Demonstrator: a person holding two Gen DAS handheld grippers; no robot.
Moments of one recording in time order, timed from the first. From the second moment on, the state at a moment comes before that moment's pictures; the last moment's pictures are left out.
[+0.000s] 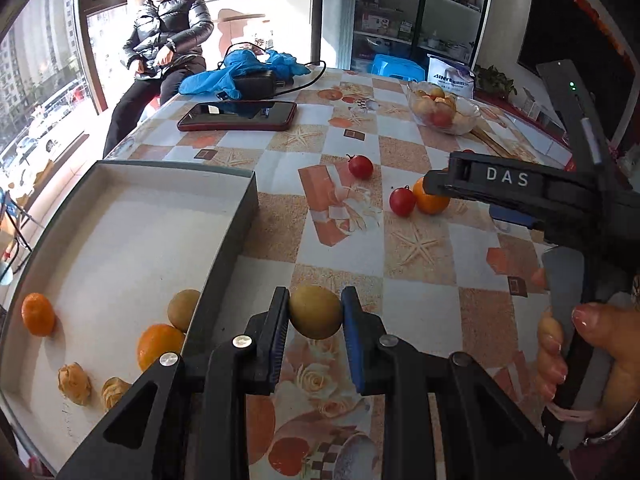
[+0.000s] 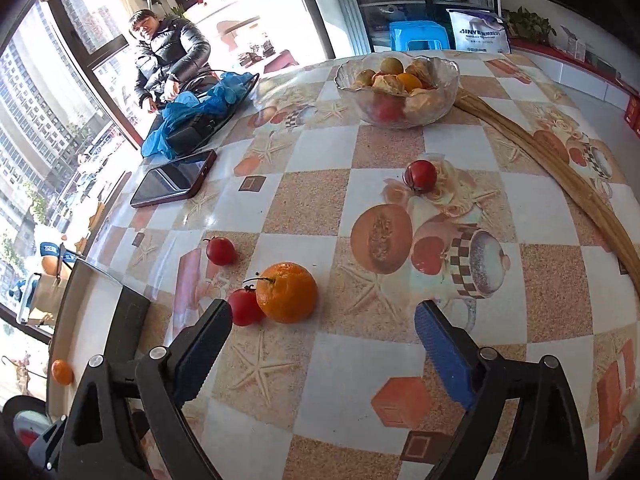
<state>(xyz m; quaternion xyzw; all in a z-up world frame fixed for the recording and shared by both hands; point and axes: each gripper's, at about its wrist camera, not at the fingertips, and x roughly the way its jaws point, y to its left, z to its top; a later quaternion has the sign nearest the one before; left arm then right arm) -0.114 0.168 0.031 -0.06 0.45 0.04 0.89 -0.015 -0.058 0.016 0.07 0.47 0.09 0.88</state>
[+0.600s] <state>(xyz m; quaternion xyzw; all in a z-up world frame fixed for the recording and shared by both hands) -0.149 0.150 0.005 -0.04 0.43 0.04 0.90 -0.069 -0.075 0.008 0.06 0.48 0.11 0.87</state>
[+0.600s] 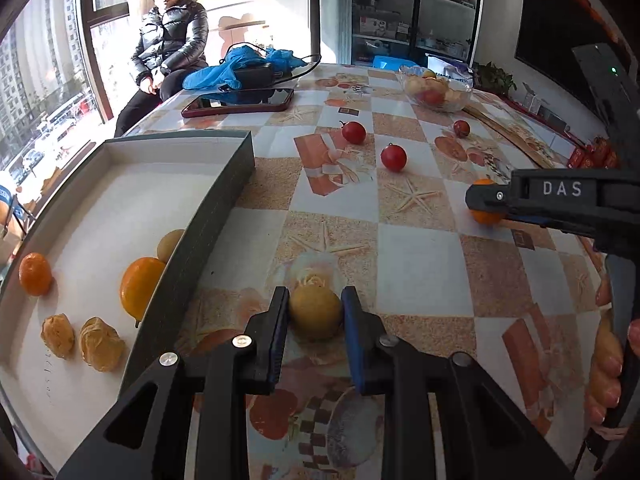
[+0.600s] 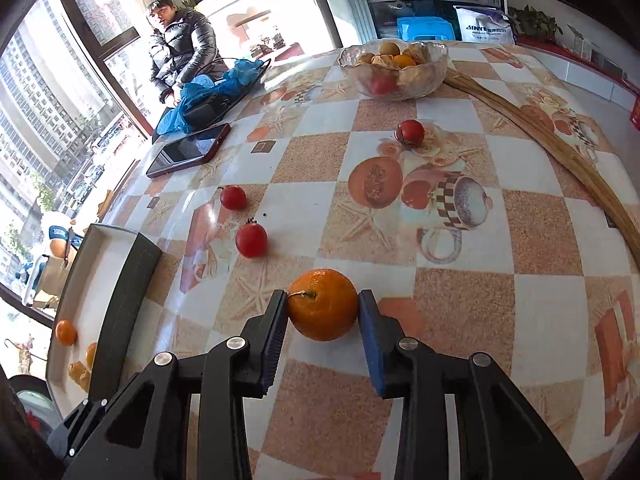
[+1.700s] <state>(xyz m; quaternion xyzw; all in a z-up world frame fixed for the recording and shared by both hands) -0.165 0.153 0.002 -0.04 0.43 0.04 0.90 -0.164 -0.079 -0.008 -0.04 0.42 0.08 0.90</state>
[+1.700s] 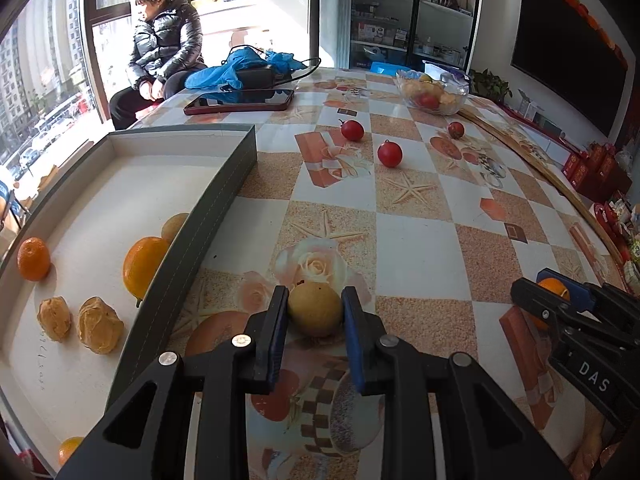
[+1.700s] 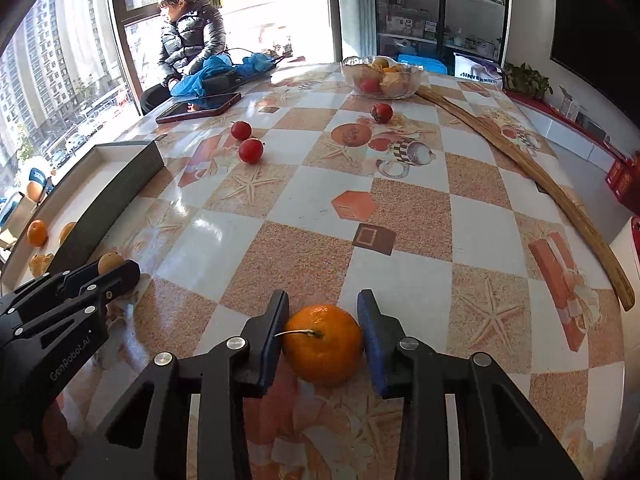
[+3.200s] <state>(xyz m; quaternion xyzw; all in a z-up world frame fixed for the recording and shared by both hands) -0.197 0.156 0.008 -0.07 0.46 0.00 0.89 -0.196 -0.087 -0.009 -0.04 0.40 0.07 0.91</state>
